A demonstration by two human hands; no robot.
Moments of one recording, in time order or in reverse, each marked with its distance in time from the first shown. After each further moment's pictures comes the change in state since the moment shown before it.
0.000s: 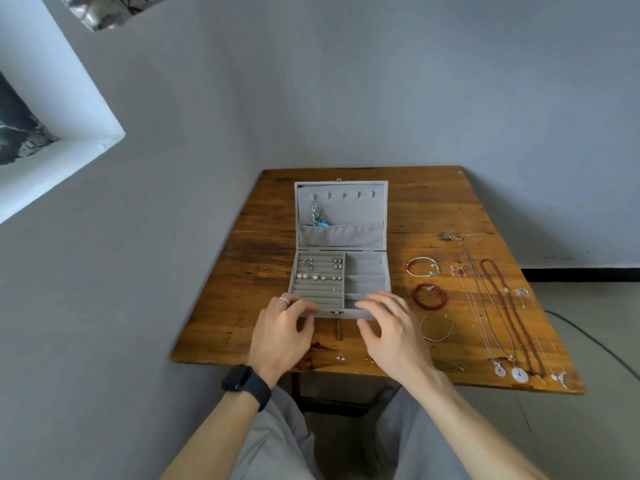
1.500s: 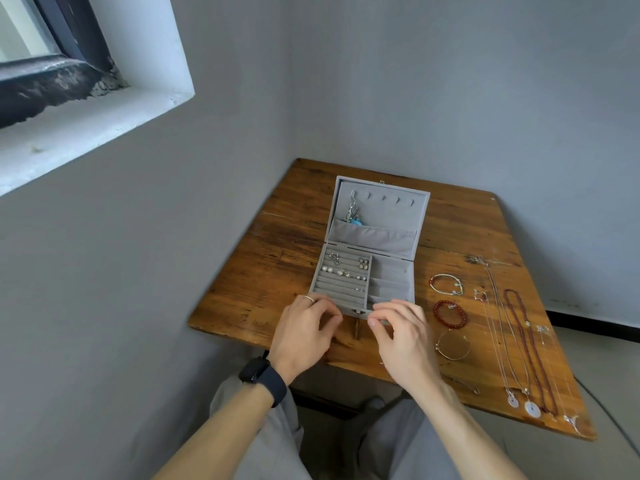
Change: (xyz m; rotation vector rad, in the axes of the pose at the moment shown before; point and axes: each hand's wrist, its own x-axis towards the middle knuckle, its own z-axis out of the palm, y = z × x) left_hand -0.023 -0.004 0.010 -0.116 0.040 -0.015; right_hand -0.001 -0.020 0.006 -0.025 0.024 -0.053
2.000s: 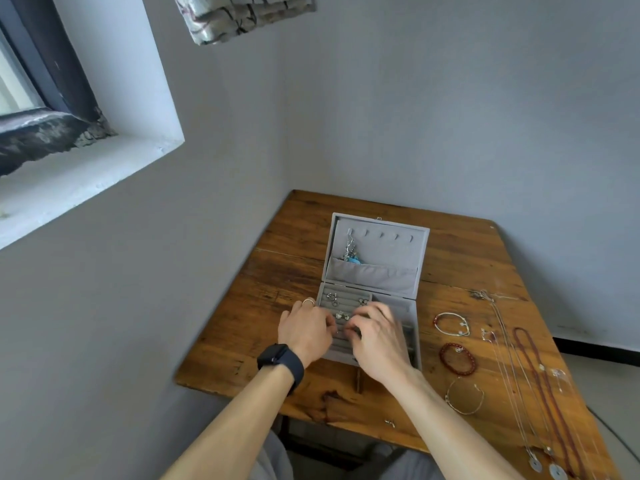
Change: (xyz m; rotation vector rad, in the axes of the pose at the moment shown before) left_hand 0.095 -0.001 -0.007 0.307 -0.238 -0.220; right_hand 0.088 -0.012 0.038 -0.218 -0.275 -0.041
